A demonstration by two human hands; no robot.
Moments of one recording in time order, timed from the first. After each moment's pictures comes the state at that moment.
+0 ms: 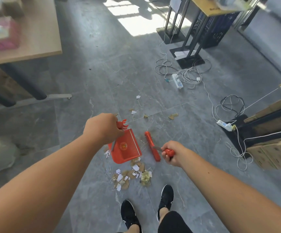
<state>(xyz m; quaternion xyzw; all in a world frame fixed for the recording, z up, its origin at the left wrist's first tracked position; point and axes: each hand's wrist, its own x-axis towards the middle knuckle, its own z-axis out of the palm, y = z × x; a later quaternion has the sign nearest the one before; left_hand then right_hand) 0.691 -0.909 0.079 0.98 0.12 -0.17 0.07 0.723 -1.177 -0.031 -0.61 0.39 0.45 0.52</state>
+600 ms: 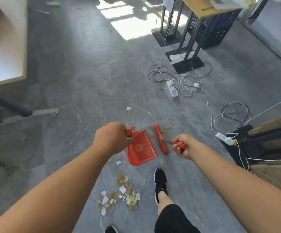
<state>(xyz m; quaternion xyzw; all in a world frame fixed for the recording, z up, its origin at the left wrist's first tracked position) 0.917 -1.071 0.053 0.97 0.15 -0.17 0.11 0.997 -1.333 -0.043 -0.59 0.39 0.45 0.54</state>
